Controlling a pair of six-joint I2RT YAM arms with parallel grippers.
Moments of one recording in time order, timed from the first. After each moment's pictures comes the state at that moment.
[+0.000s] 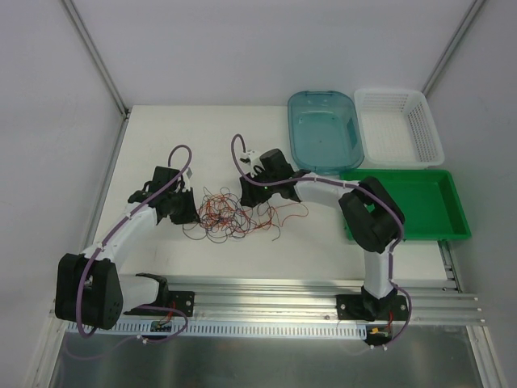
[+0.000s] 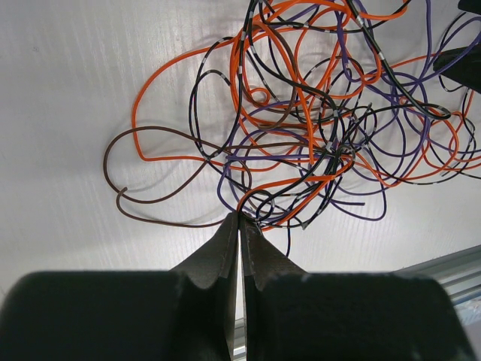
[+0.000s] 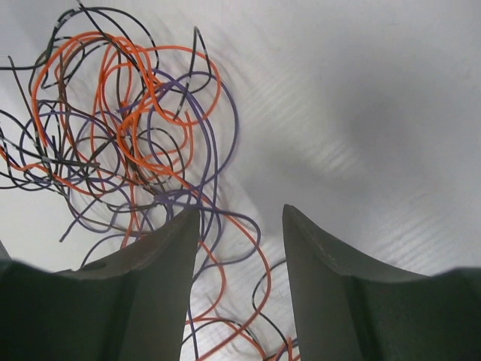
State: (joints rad) left arm -0.18 1.19 0.72 -0.58 0.23 -0.32; right arm 0.73 1.95 1.25 -0.06 -0.35 0.15
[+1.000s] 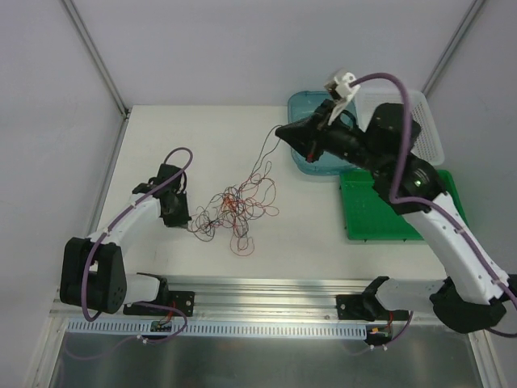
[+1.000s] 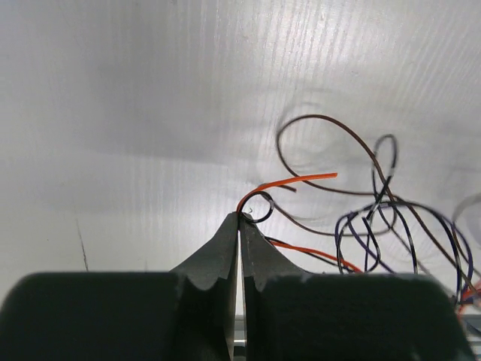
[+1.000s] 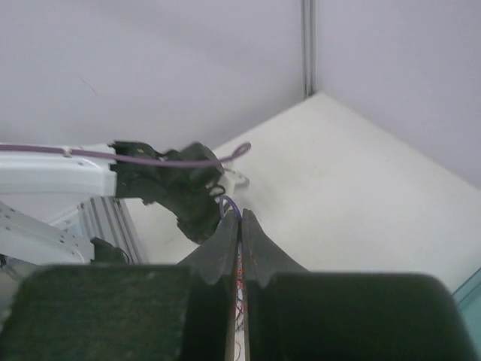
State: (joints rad) left arm -0.18 1.29 0.77 -0.71 0.01 -0.36; right arm 0.74 1.26 1.63 -0.41 -0.30 0.16
